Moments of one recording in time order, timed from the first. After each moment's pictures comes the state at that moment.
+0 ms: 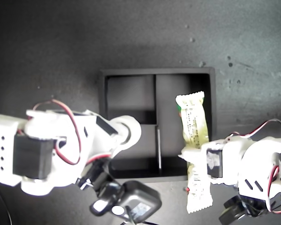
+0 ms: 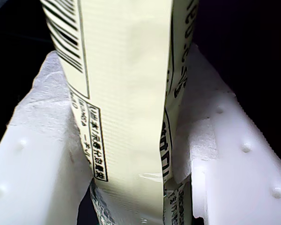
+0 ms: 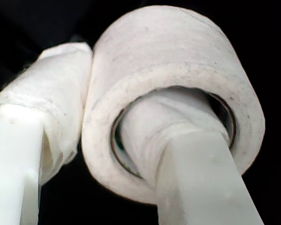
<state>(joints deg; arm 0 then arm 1) 9.8 81.8 70.8 71.6 -70.3 -11.4 68.1 63.6 58.6 9.4</state>
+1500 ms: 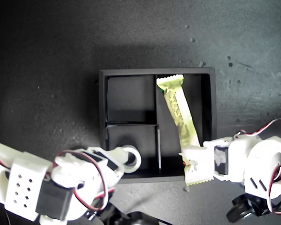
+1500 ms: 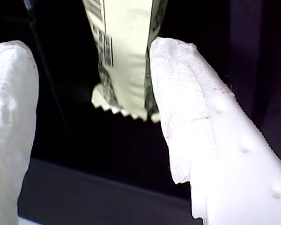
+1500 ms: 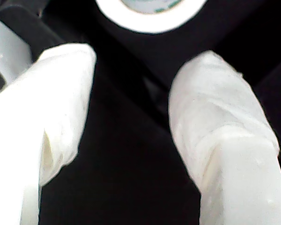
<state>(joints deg) 17.5 76.6 62.9 79.9 -77.5 -8.8 68.1 56.4 73.6 10.1</state>
